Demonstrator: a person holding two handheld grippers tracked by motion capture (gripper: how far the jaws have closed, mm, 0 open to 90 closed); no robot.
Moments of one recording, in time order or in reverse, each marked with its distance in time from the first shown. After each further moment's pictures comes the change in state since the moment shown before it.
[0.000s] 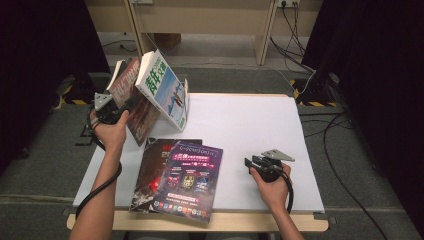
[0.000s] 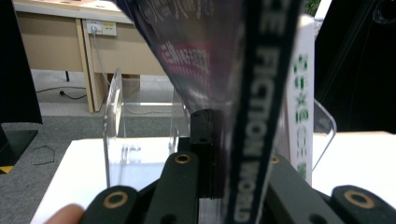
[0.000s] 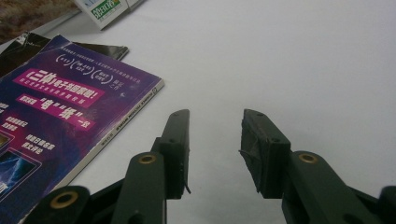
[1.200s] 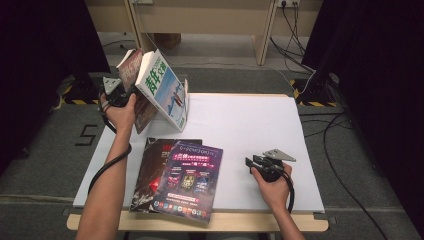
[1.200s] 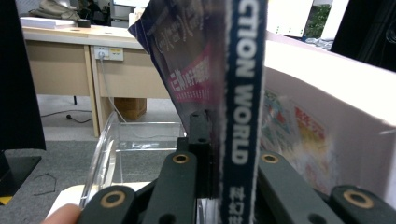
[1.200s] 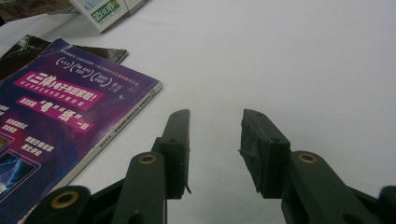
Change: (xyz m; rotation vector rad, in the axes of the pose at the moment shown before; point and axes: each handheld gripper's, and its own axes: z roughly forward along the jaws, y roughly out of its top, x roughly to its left) left arm 0.004 0.012 0.057 -0.085 0.030 0.033; right arm -0.003 0.000 0.000 -0.012 0.004 -0.006
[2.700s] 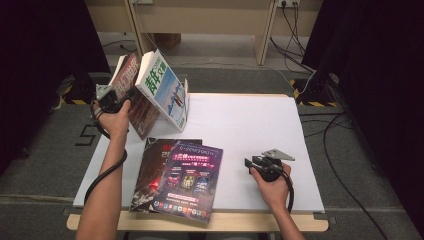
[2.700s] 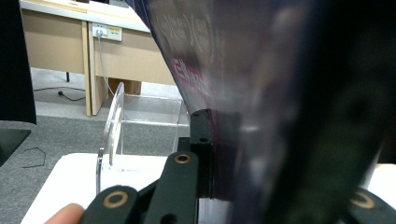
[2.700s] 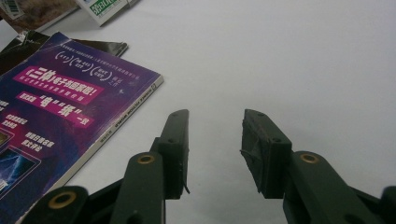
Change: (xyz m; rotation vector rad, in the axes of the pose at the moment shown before) left arm 0.007 -0.005 -0.023 0.041 -0.008 -0.100; right arm 0.000 0.000 0.002 0.028 0.003 0.014
